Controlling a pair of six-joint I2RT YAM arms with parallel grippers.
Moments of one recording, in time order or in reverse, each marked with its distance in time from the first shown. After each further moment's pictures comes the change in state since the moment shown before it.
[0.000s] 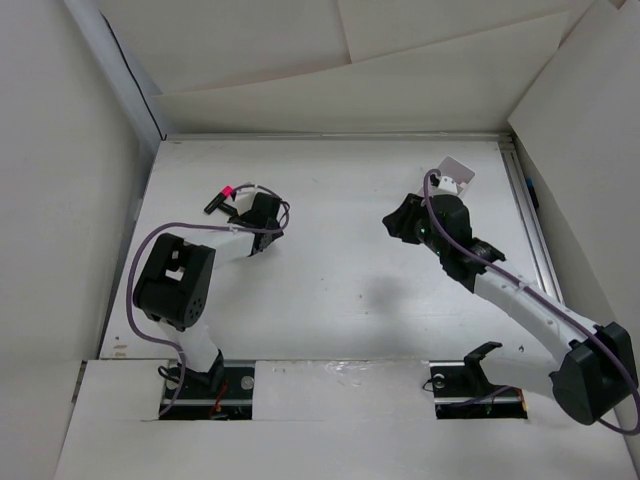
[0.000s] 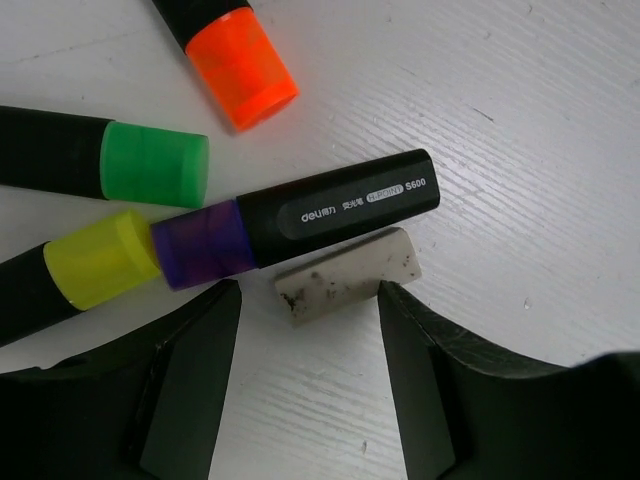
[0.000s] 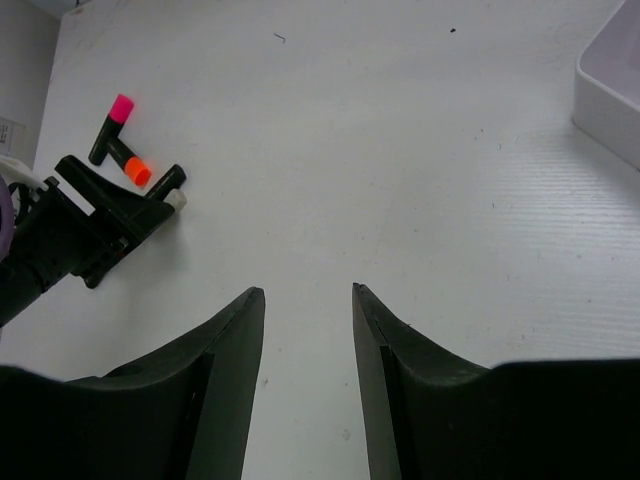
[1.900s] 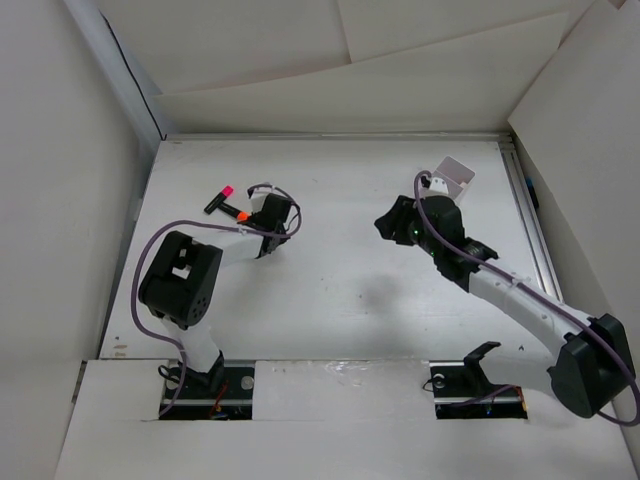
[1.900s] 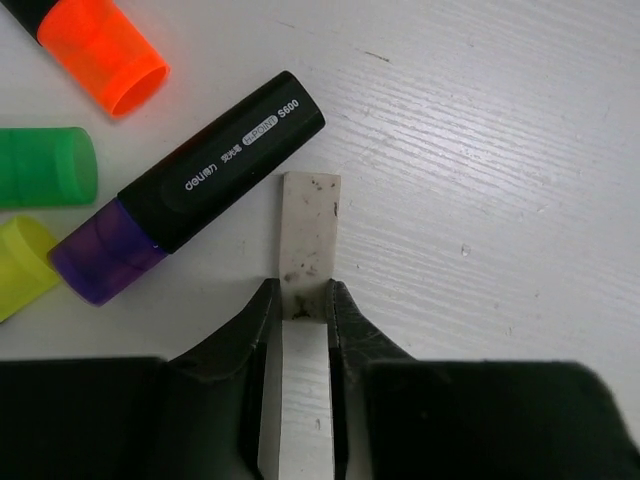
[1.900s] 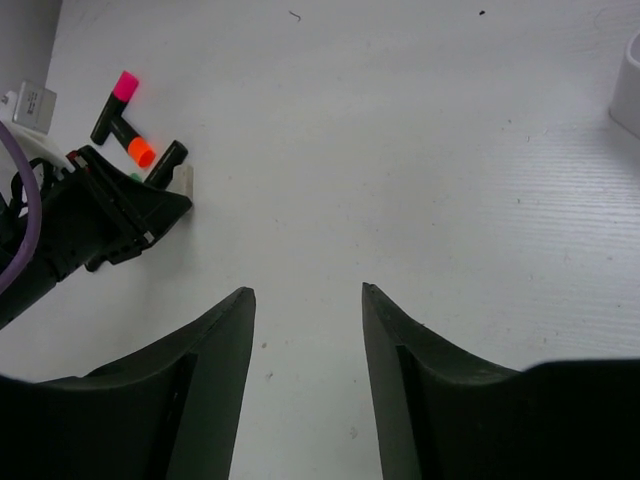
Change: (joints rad) left arm -0.054 0.030 0.016 0.045 0.064 0.095; right arm 0.034 0.032 0.000 0.027 -0.007 -0.007
